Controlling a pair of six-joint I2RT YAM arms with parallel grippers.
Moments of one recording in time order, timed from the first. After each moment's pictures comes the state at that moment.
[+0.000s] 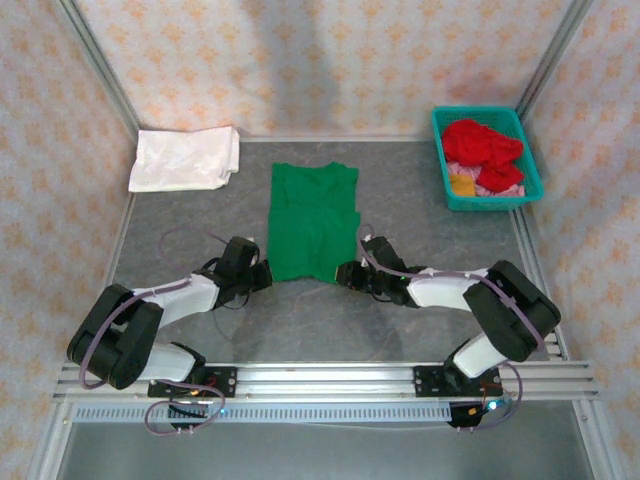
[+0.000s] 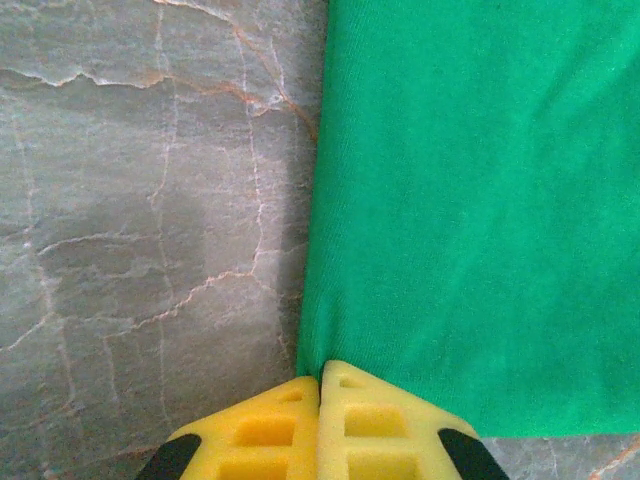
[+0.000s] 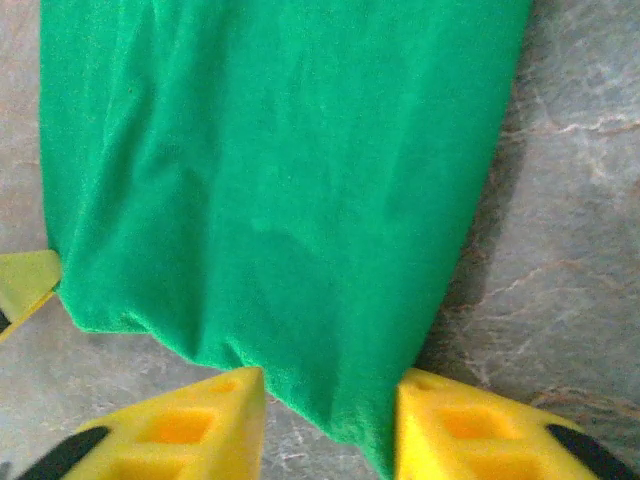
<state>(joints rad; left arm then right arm) -0.39 1.36 0.46 -0.04 0.08 -0.70 0.68 1.52 0.56 0.17 -0.20 0.83</state>
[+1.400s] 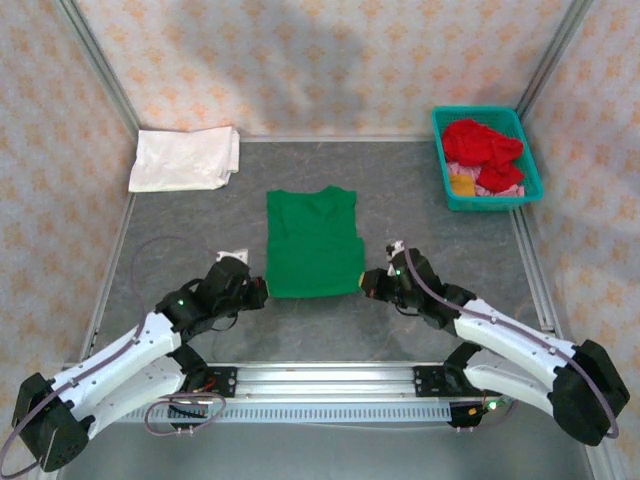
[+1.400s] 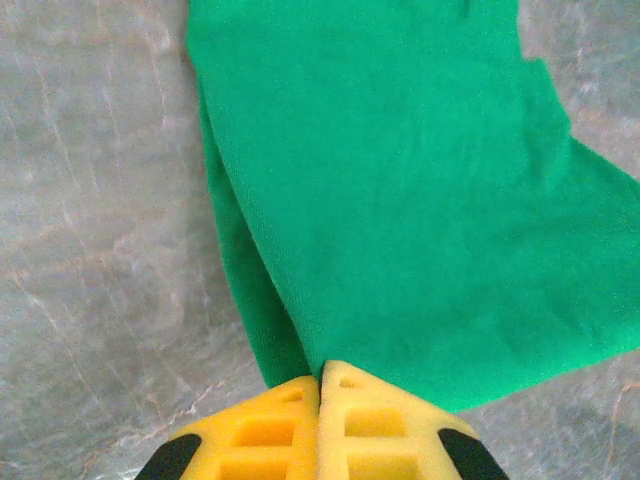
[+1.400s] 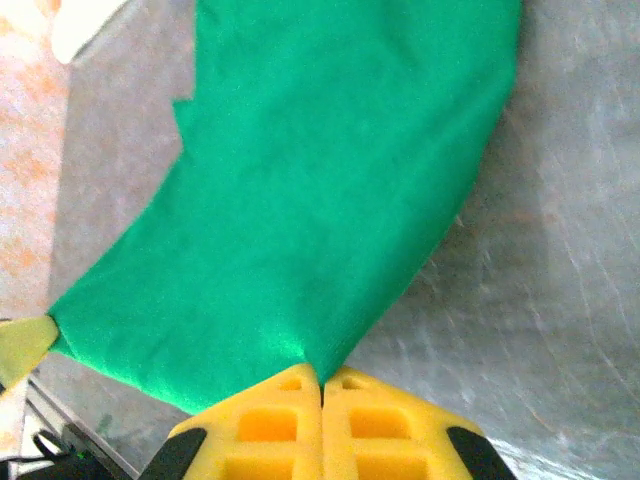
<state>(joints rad) -0.63 0.80 0.53 -0.55 -0.06 -0.77 0.71 0.95 0.49 -0.19 -0.13 0.90</state>
